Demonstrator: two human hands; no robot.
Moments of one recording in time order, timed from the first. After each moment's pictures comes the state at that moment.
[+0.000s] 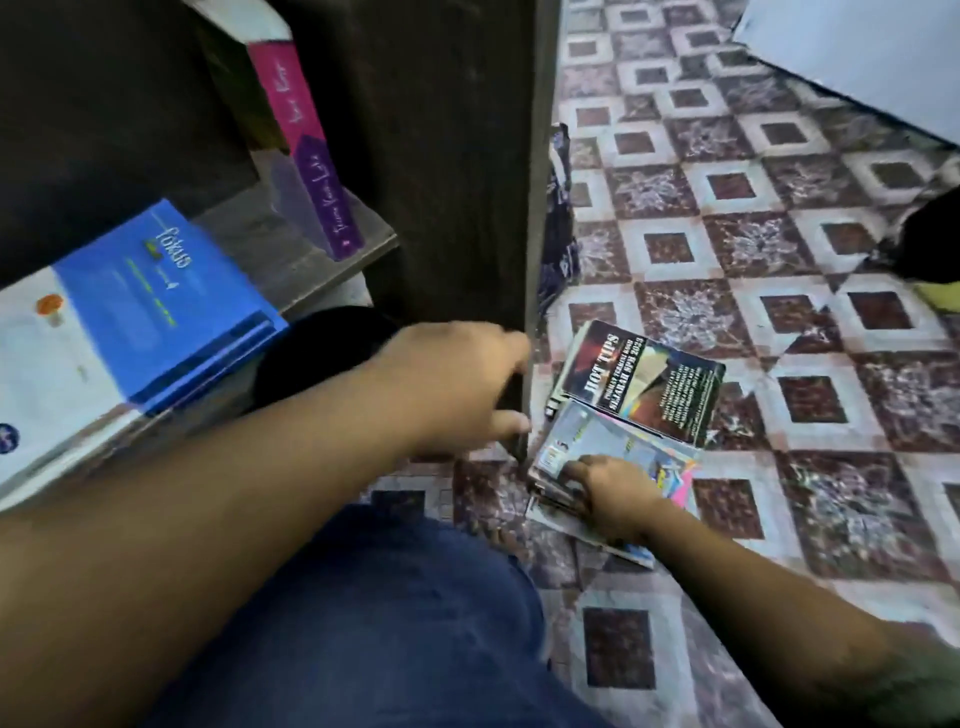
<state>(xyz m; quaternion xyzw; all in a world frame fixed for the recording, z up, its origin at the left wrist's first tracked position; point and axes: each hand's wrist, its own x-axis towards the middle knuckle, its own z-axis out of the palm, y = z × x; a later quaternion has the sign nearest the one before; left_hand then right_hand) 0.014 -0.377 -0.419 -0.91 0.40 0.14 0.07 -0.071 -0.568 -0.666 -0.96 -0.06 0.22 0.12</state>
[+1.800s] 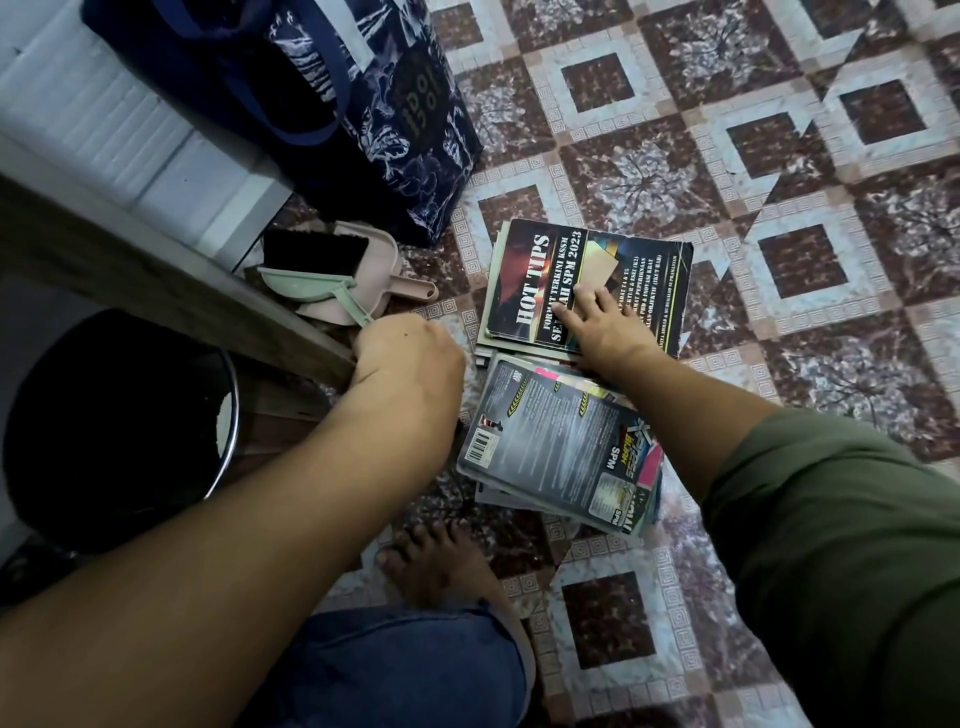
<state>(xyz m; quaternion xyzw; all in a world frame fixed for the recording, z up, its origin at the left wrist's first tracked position) 0.073 -0.508 -0.582 -0.80 0.40 0.21 0.40 0.034 -0.704 -0.804 -0.95 0.10 0.29 0.04</state>
